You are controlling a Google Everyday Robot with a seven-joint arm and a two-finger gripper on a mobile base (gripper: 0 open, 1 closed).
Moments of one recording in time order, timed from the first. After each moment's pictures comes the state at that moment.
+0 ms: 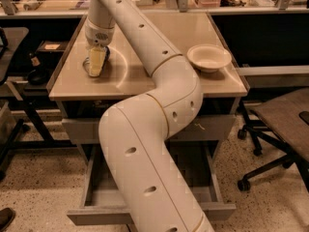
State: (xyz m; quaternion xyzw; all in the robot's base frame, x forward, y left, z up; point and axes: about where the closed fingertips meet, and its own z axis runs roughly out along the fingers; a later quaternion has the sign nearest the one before) arm 0.749 0.192 0.825 -0.79 0.58 0.12 0.17
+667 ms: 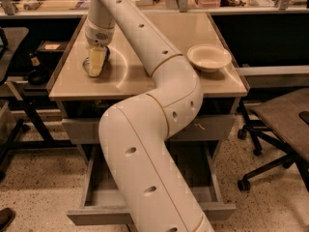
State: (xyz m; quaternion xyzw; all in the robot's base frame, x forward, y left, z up) arm 0.749 0.192 0.825 -0.79 0.58 0.12 0.17
